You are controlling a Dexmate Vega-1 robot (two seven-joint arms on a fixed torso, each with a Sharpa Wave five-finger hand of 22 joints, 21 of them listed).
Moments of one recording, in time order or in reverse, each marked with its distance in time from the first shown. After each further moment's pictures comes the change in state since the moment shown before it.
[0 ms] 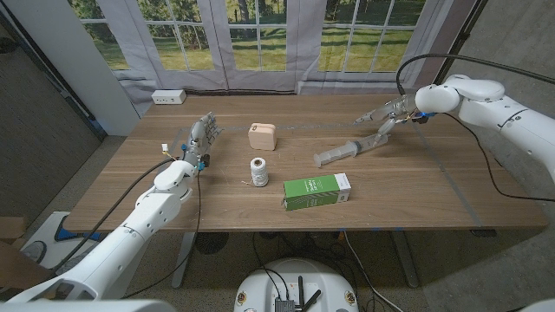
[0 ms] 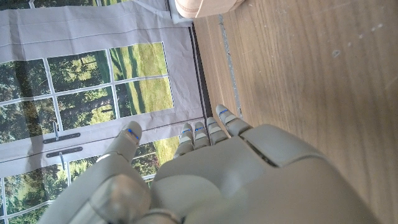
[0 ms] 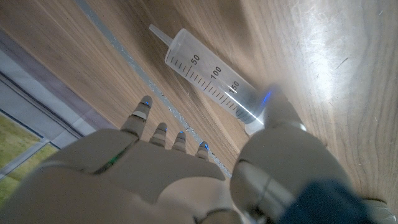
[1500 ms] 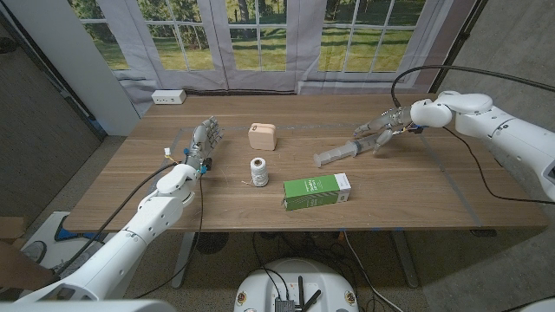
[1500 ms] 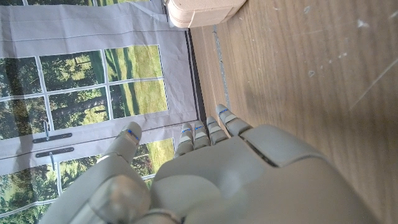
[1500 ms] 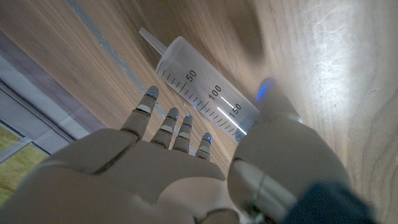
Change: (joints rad) left arm 0.018 -0.011 0.003 -0.009 -0.017 0.011 0.009; left_hand -0.017 -0.006 0.004 0.004 0.000 0.009 0.002 0.000 0.000 0.016 0.005 0.000 0.000 0.011 0.000 0.000 0.000 0.011 0.004 0.000 0.000; right arm 0.012 0.035 -0.081 0.123 -0.113 0.051 -0.202; right_hand 0.098 0.039 0.003 0.005 -0.004 0.149 -0.004 0.120 0.005 0.275 -0.045 0.067 0.023 0.233 -0.096 0.105 0.015 0.181 -0.102 0.007 0.000
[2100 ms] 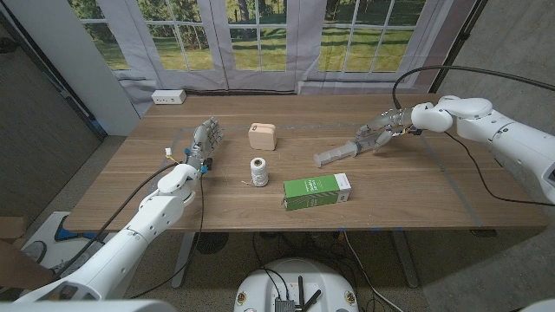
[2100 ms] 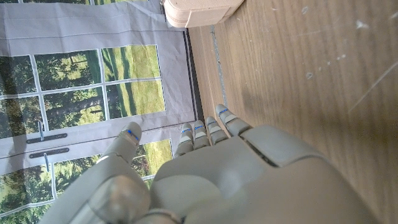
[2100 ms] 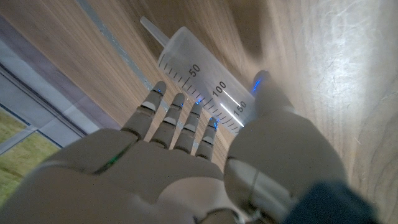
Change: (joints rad) left arm -0.016 -0.007 0.007 0.023 -0.007 0.007 -0.008; left_hand 0.000 0.000 0.004 0.004 0.000 0.000 0.000 0.000 0.005 0.007 0.000 0.000 0.000 0.004 0.004 0.000 0.000 0.005 -0.005 0.000 0.000; right arm -0.009 -0.001 -0.012 0.023 -0.034 0.008 -0.112; right_hand 0.076 0.008 -0.007 0.001 -0.004 0.216 -0.001 0.068 0.000 0.209 -0.053 0.050 0.004 0.191 -0.005 0.082 0.004 0.078 -0.050 0.000 0.000
